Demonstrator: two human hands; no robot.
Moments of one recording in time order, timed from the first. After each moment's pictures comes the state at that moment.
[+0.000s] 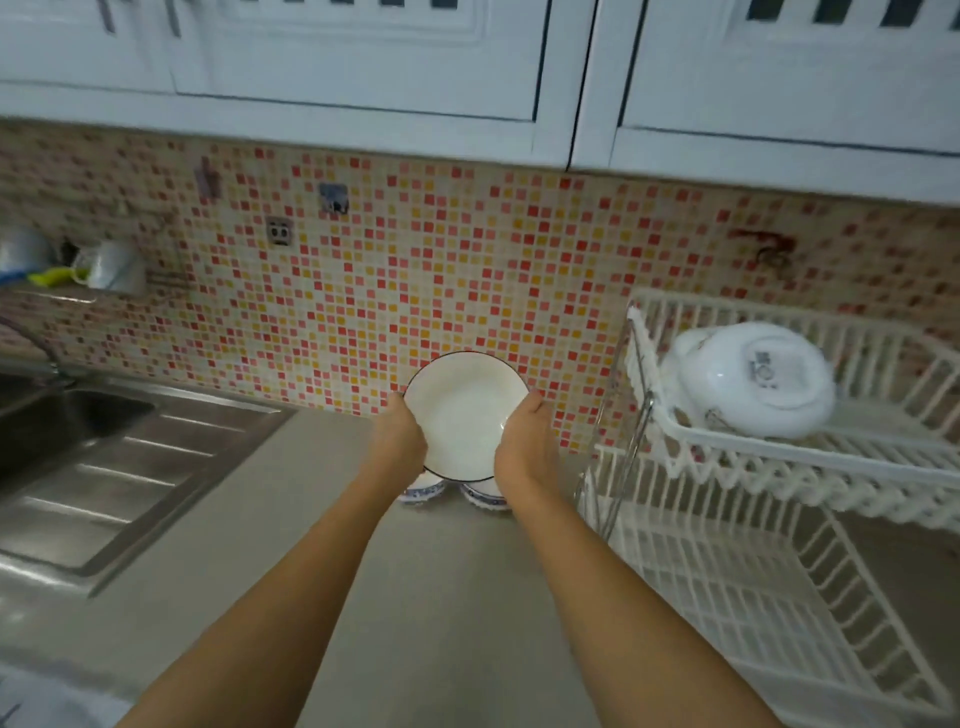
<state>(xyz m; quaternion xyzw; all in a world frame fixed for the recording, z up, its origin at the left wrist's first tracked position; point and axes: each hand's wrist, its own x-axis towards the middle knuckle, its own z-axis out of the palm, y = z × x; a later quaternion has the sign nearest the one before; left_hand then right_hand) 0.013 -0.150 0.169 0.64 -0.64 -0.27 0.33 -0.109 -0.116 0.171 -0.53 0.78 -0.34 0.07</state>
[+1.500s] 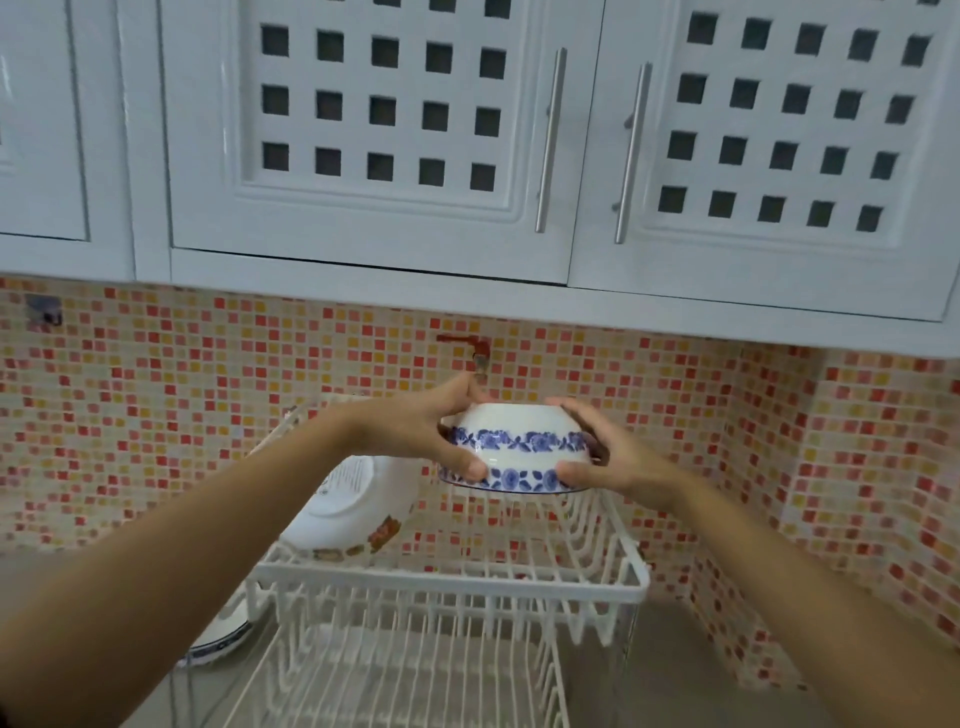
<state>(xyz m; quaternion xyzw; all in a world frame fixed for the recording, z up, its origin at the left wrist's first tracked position) -0.377 -0.077 0.339 0.21 -0.91 -0.35 0.13 -0.617 0.032 0.309 -0.73 0.51 -0.36 0.27</state>
